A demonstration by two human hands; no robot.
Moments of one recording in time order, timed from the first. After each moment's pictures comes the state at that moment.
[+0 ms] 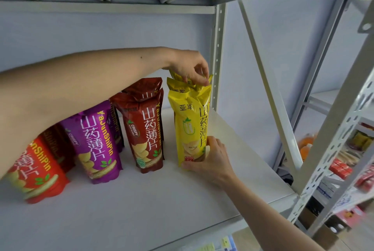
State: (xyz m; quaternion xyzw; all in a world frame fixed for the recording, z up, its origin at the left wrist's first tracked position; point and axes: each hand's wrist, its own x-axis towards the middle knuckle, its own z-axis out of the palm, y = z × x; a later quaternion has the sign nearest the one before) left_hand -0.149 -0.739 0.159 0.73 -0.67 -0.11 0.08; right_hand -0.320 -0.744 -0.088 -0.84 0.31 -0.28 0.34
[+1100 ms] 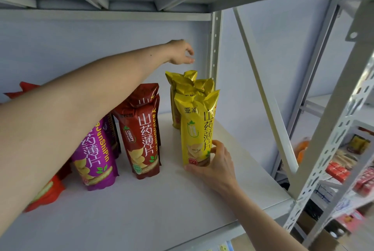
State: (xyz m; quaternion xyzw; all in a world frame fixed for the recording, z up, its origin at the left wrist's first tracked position) left_hand -0.116 -0.767 0.177 0.82 -0.56 0.05 0.13; right_hand -0.335 -0.742 -0.086 -0.81 0.37 -0.29 0.34
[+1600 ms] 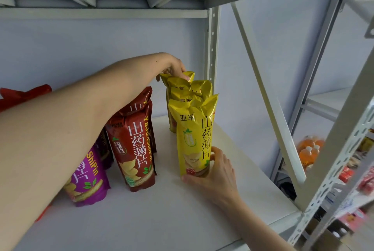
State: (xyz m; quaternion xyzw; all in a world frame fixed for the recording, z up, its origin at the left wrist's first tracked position) left_hand -0.100 -0.805 0.153 0.88 -0.46 -0.12 -0.01; right_hand -0.334 -0.746 -0.087 -0.83 0.37 -0.28 0.33
